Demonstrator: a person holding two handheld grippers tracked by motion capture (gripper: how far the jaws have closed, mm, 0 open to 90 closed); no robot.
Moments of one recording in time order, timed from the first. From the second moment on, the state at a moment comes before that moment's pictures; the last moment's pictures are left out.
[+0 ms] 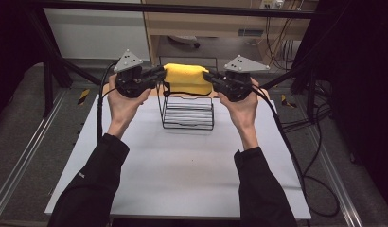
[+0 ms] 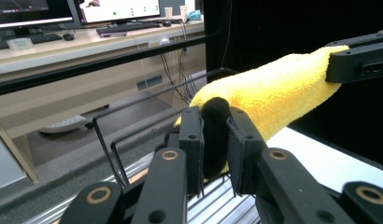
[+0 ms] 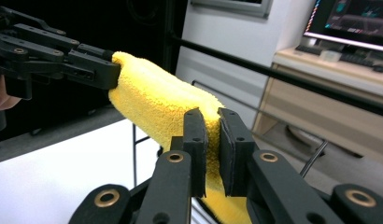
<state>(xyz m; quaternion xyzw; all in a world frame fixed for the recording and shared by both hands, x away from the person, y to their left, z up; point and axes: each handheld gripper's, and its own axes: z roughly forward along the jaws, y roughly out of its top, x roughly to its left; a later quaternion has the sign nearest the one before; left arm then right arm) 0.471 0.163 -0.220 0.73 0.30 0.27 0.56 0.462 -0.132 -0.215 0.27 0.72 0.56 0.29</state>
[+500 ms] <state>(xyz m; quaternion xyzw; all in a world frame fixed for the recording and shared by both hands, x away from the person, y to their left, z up) 0.463 0.177 -0.205 0.74 0.32 0.24 0.54 0.458 -0.134 -0.227 0.26 0.74 0.56 0.27</state>
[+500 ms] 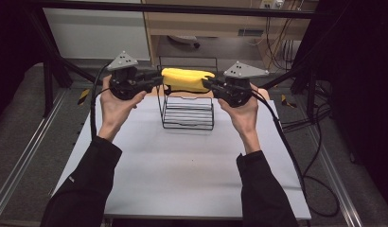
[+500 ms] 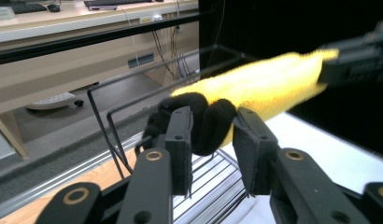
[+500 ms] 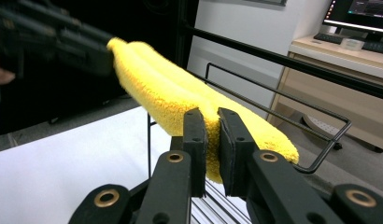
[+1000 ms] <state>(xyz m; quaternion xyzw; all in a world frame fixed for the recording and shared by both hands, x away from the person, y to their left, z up) 0.492 0.154 -0.196 0.77 0.32 0.20 0.51 0.458 -0.136 -0.233 0.25 0.75 0.55 0.26</state>
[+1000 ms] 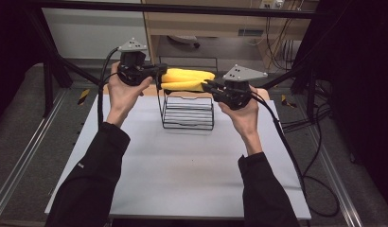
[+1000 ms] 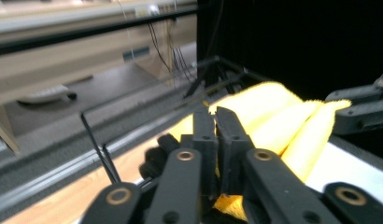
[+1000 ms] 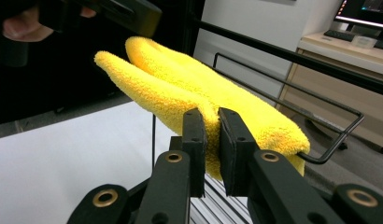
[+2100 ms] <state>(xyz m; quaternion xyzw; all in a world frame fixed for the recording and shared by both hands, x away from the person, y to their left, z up) 0.492 0.149 -0.261 0.80 0.31 0.21 0.46 0.479 -0.132 -0.278 0.34 0.76 0.51 0.22</state>
